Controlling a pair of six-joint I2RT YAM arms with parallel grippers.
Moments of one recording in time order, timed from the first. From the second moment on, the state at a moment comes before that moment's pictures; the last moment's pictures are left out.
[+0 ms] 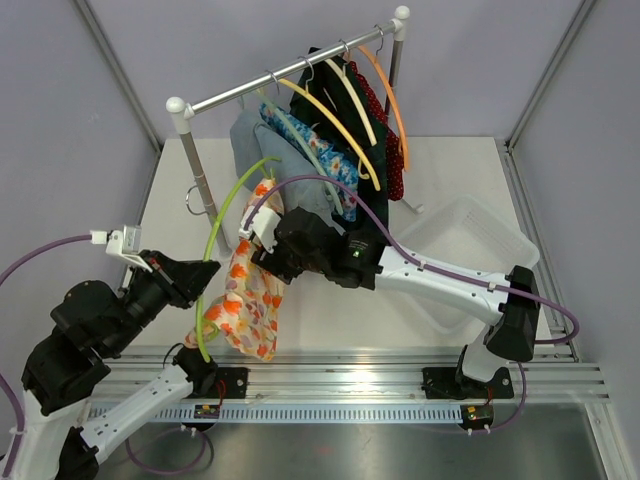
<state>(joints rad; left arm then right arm) -0.72 0.42 1.17 -0.89 -0.16 -0.64 1.18 1.65 1.57 -0.51 0.14 -0.16</state>
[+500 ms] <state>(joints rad) -0.72 0.35 1.13 -0.92 -0.17 -0.62 1.17 1.68 1.67 -0.48 0.08 -0.21</state>
